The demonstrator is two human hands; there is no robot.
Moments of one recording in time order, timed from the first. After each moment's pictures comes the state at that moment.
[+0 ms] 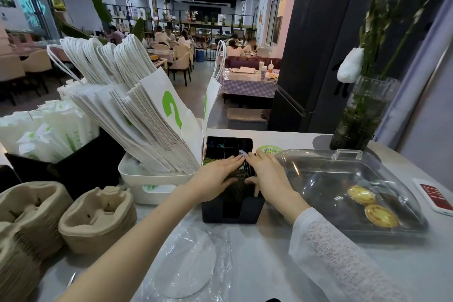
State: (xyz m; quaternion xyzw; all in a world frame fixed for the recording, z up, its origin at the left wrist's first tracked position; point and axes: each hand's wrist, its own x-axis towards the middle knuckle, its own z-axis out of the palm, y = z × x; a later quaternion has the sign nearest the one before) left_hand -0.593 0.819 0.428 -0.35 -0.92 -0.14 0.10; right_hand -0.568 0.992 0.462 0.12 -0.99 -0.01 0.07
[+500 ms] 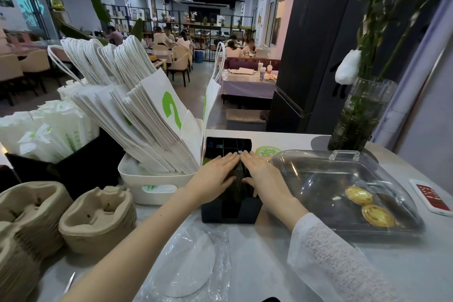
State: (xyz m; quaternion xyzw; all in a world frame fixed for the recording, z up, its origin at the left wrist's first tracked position) left_hand -0.586 0.822 0.431 -0.33 -0.93 -0.13 0.13; right_hand -0.559 0.991 0.456 0.18 -0.98 0.03 0.12
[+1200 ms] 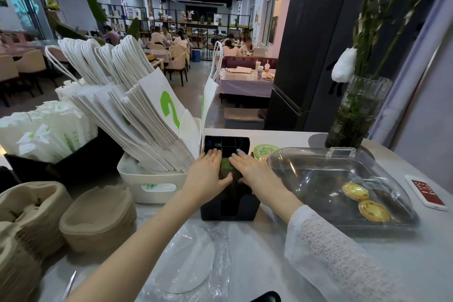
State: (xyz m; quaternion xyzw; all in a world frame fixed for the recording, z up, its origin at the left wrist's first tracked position) left_hand -0.574 0.823 0.432 -0.17 -0.97 -0.09 0.17; right_hand -0.570 0.984 0.453 0.25 -0.96 -0.02 0.08
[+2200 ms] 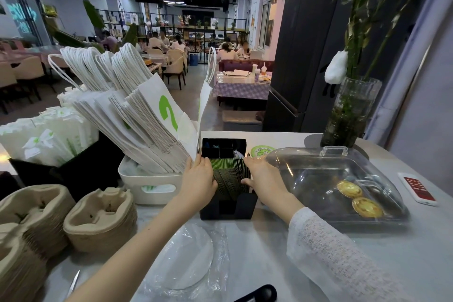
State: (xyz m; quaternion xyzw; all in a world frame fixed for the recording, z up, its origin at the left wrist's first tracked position) left_hand -0.547 0.820 0.445 -0.11 -0.98 -0.03 0.14; right_hand -0.546 0.997 0.455 0.10 -0.99 0.07 0.11
